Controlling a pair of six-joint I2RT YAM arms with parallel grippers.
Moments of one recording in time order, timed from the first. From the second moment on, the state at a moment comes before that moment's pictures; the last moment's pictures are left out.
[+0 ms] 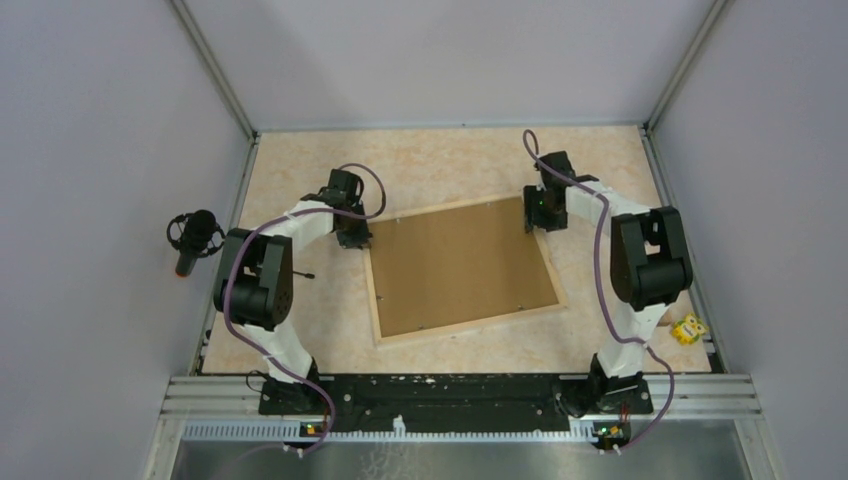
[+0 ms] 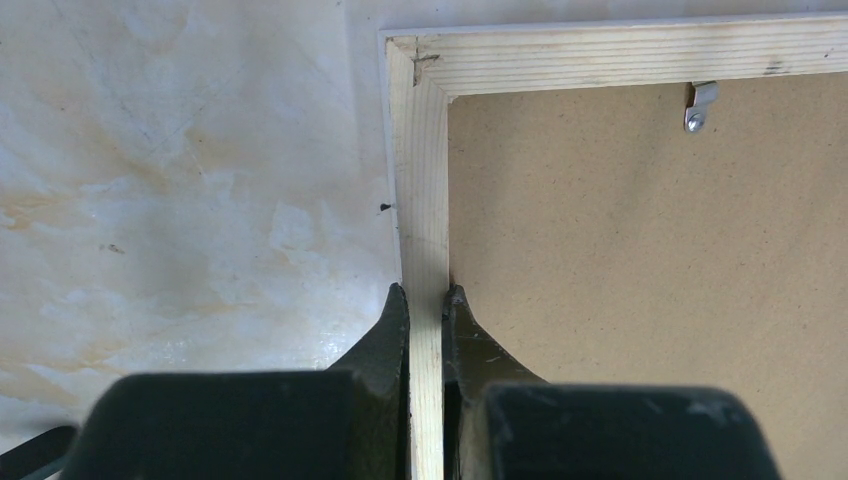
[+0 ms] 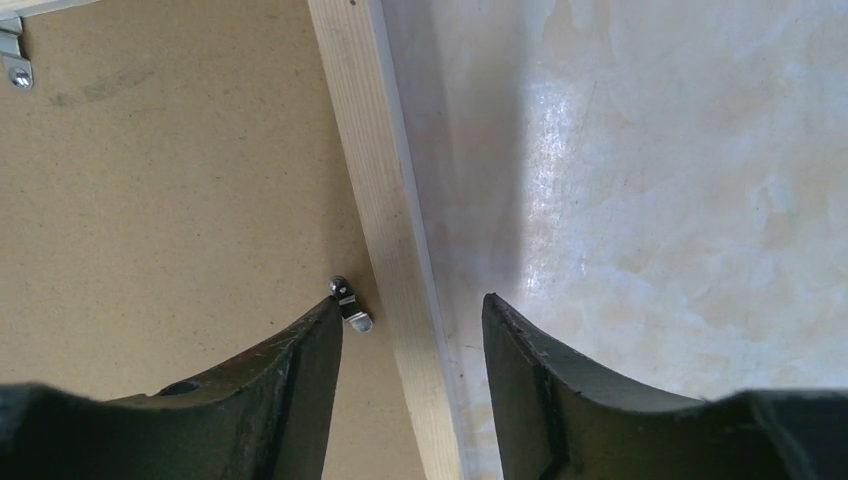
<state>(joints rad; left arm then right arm) -0.21 1.77 1.12 -0.46 0.04 -0.44 0.21 1.87 1.26 -0.49 0.04 0.19</state>
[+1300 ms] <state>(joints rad) -0.21 1.55 1.07 -0.49 0.07 -0.37 0.21 1.87 1.23 -0.38 0.01 0.19</state>
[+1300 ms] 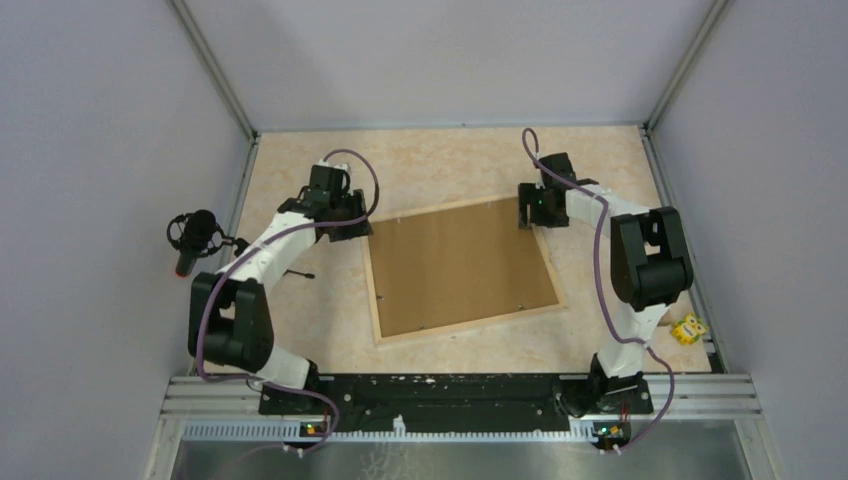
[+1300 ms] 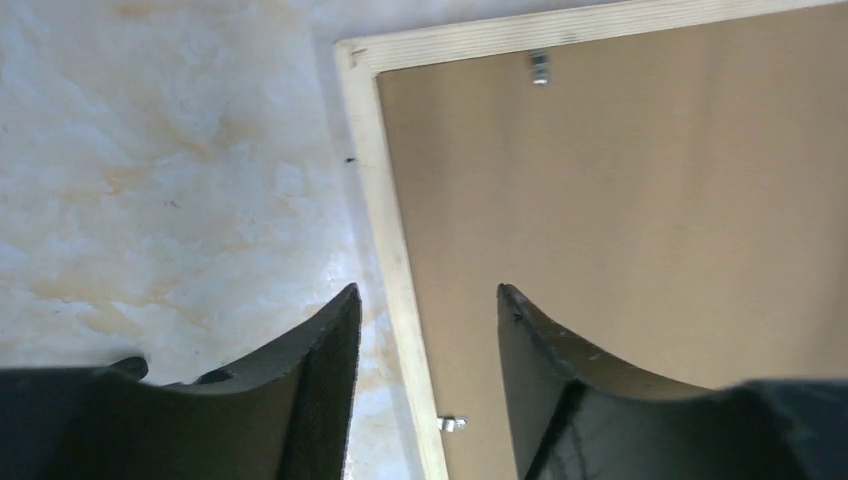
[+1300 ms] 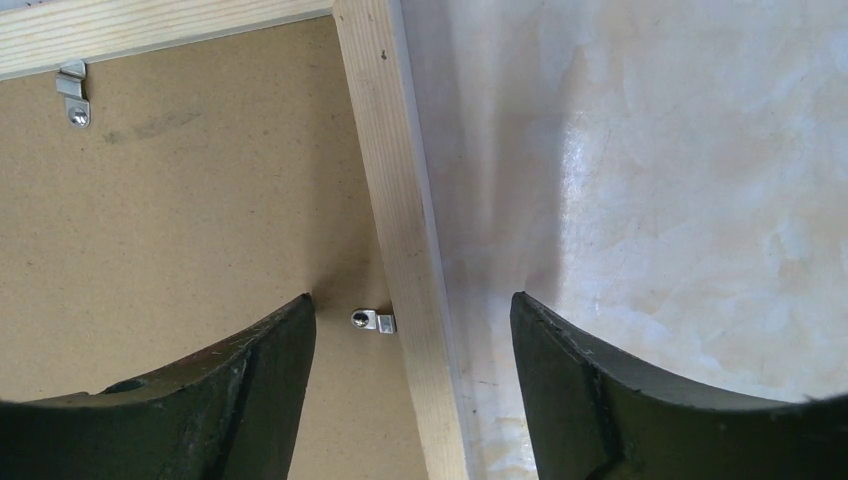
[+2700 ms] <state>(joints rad) -1.21 1.59 1.15 -0.40 -0.20 0.03 0.05 1.63 1.02 -0.22 -0.03 0.35</state>
